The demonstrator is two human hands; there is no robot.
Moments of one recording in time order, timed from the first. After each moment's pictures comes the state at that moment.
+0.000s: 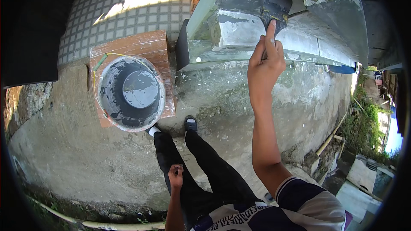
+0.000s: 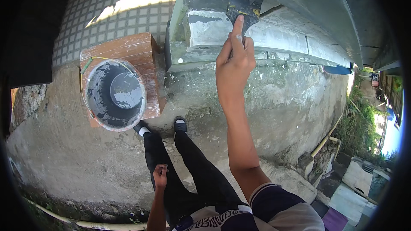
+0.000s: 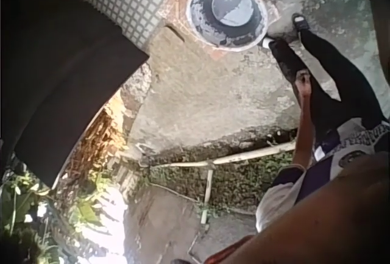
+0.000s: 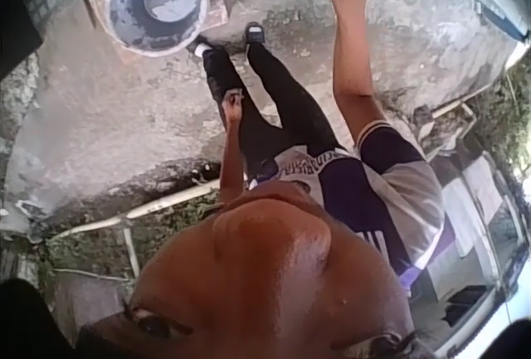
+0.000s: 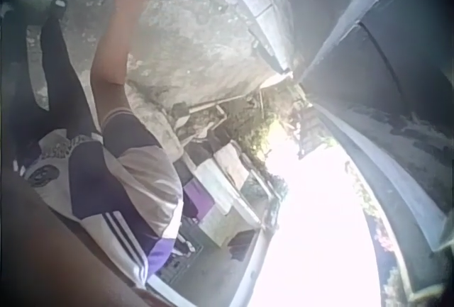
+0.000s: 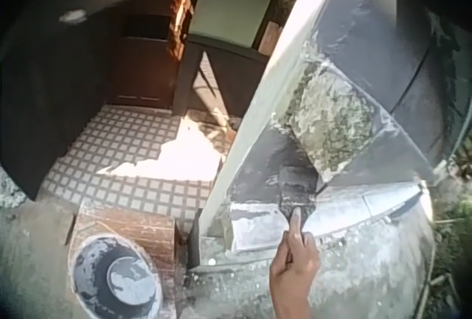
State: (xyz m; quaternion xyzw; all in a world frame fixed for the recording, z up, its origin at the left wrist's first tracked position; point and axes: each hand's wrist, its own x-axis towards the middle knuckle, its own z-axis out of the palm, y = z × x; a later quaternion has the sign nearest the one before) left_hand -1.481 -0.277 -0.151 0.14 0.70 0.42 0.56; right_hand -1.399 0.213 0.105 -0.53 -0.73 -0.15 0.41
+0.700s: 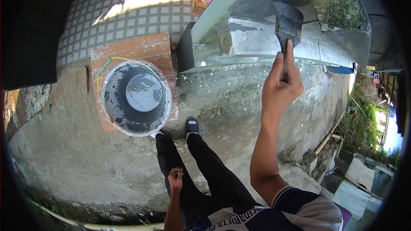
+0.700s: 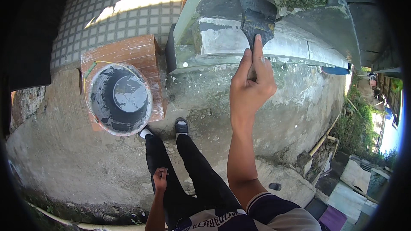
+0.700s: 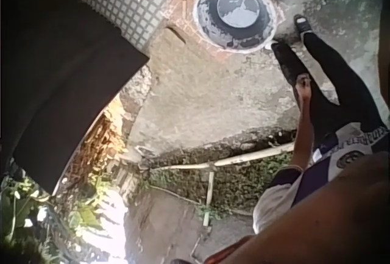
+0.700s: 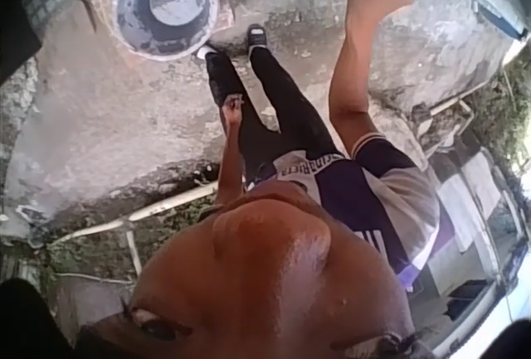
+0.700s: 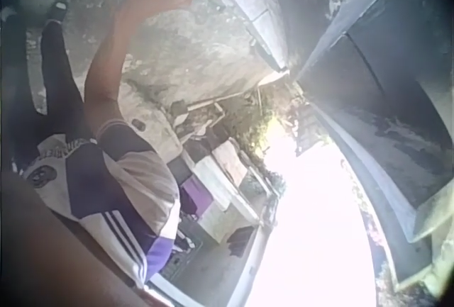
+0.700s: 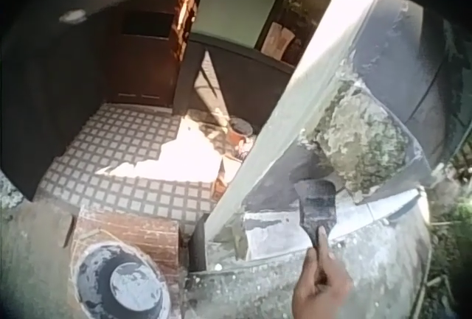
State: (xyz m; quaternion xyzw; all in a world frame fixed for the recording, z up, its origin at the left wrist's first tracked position) left_hand -1.506 -0.291 -0.157 0.12 0.70 0.42 0.57; right_hand -1.413 0.186 0.127 -0.60 -0.69 -0.05 0.40
